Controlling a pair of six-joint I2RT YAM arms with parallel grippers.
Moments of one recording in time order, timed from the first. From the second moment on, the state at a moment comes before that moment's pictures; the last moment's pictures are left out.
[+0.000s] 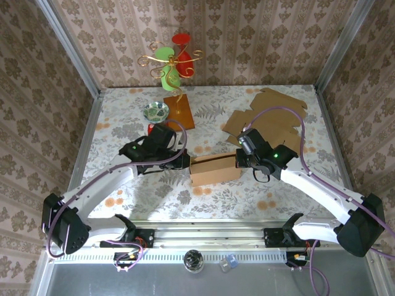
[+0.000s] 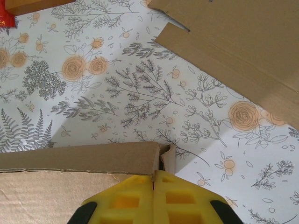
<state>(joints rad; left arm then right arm) -0.71 1.23 1.02 -0.69 0.33 -0.59 0.65 1.20 0.99 -0.74 0.23 0.57</state>
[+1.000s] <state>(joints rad) -0.75 1.10 0.82 -0.48 0.28 -0.66 0.68 1.17 0.94 -0.68 0.26 0.57</state>
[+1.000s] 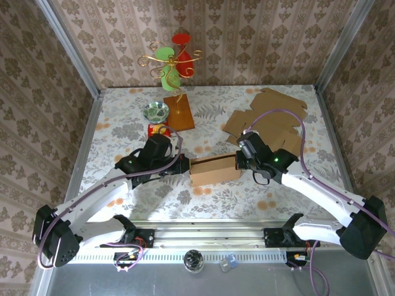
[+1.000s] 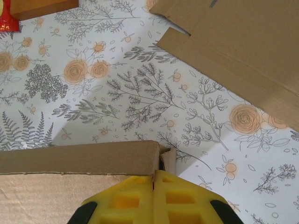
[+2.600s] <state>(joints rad) -0.94 1.00 0.67 -0.32 -0.02 -0.62 0.52 0.87 0.65 -0.45 -0.09 1.81</state>
